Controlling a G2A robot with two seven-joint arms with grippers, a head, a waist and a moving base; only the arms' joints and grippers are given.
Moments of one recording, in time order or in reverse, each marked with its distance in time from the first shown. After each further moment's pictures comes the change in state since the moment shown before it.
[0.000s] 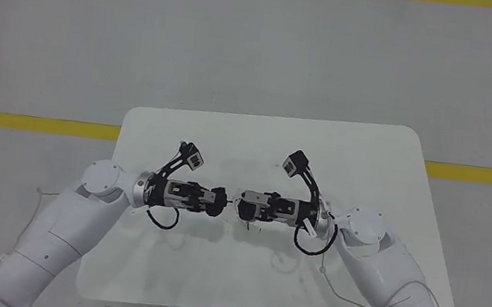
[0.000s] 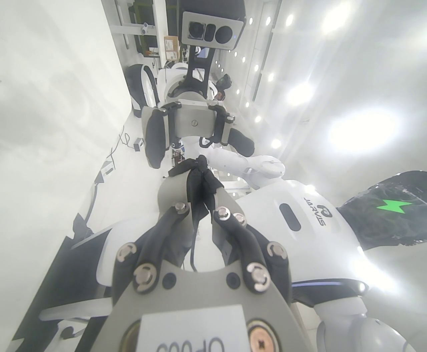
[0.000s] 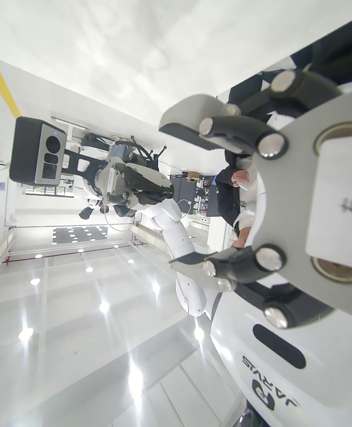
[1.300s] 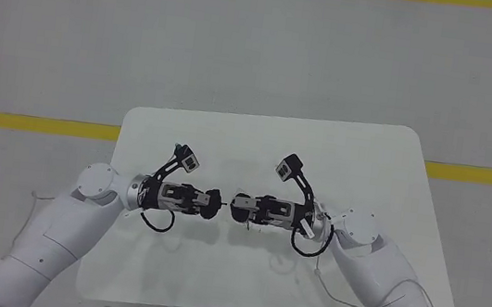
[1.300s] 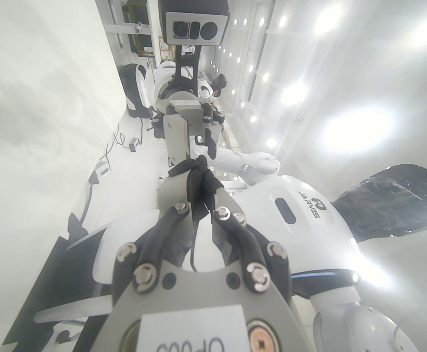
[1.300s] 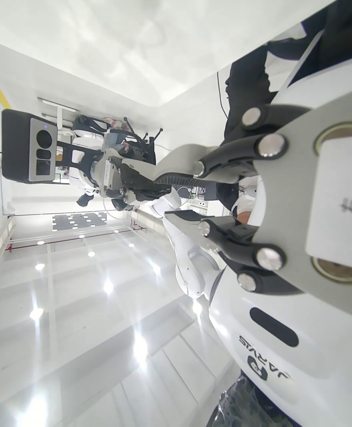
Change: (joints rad) left arm 0.035 0.011 -0.031 -0.004 -0.024 -0.002 -0.029; right arm 0.010 -0.016 -0.043 0.039 0.088 0.009 0.016
